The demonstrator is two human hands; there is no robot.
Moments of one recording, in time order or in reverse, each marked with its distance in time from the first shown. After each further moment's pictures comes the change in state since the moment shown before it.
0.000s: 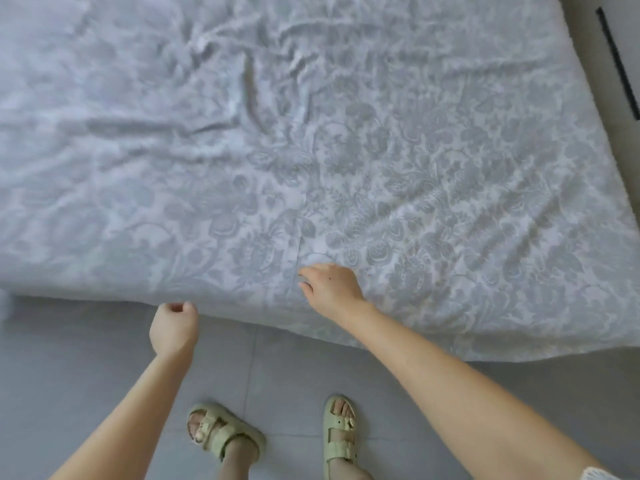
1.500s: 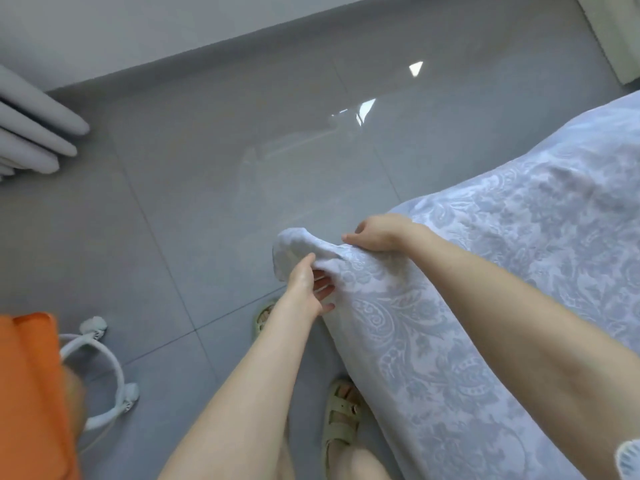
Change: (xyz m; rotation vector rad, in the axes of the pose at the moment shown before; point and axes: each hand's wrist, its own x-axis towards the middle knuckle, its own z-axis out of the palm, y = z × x) left_hand 0.583 -0.127 -0.462 -1.518 -0.253 -0.917; right_hand 0.581 -0.808 0.142 -0.771 -0.733 -0.457
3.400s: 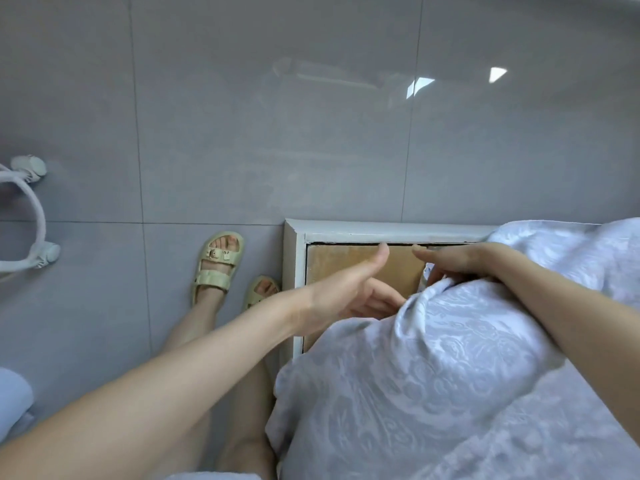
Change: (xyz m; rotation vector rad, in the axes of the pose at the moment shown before) left_hand -0.045 -0.024 0.048 0.532 -0.913 0.199; right_hand 0.012 0.112 -0.043 -0.022 -0.649 0.400
